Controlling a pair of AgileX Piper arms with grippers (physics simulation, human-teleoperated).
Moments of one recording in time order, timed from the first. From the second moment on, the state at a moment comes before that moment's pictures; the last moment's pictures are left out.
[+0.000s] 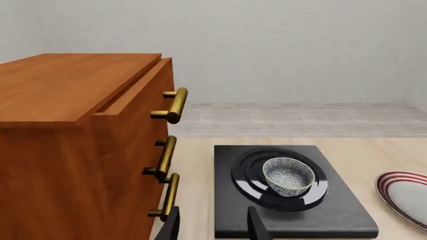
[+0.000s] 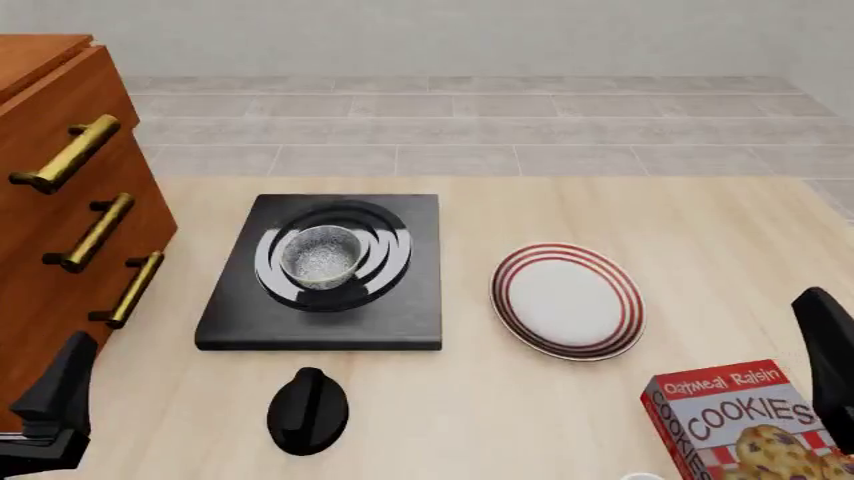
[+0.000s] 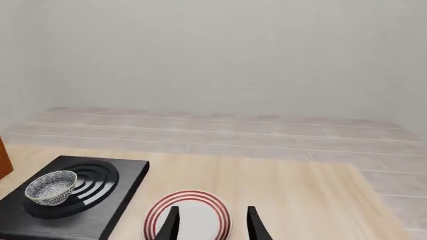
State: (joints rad) left arm 0.00 0.01 0.00 0.00 0.00; right arm 0.10 0.06 -0.24 0.16 -0.01
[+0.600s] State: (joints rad) left arm 0.00 0.01 0.00 0.00 0.00; right arm 0.32 0.50 -0.49 0.09 0.08
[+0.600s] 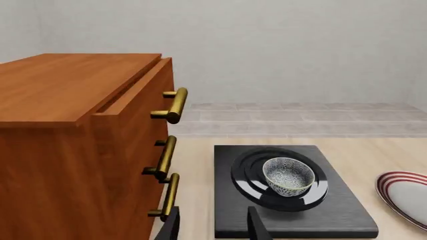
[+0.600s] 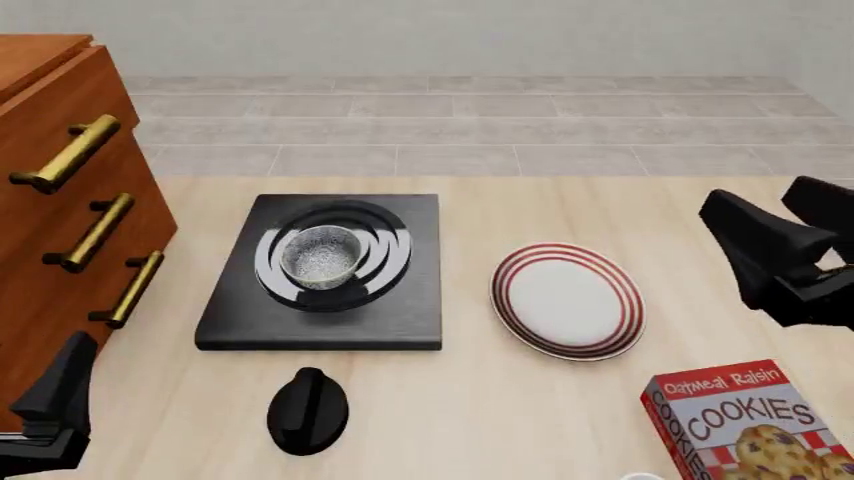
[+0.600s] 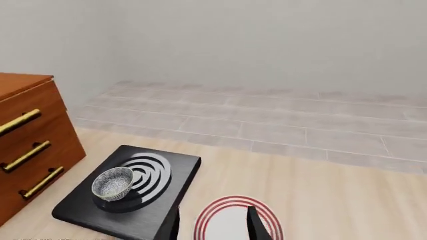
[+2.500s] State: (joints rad) left arm 0.00 0.01 0.00 0.00 0.00; right arm 0.73 1.79 -1.15 -0.13 0.33
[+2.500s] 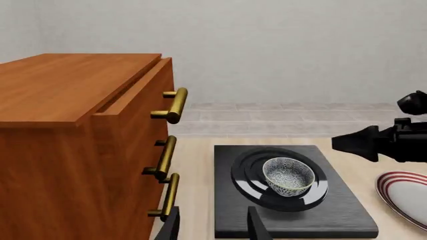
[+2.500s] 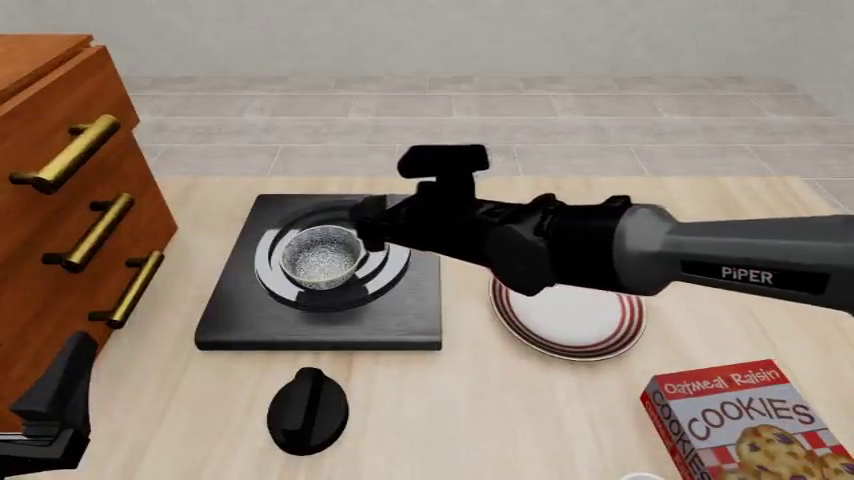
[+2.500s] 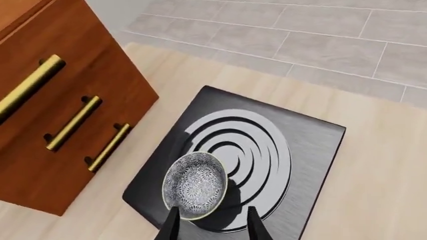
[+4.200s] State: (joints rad) left arm 0.00 0.01 0.00 0.00 0.00; right arm 0.74 2.18 -1.50 0.00 0.21
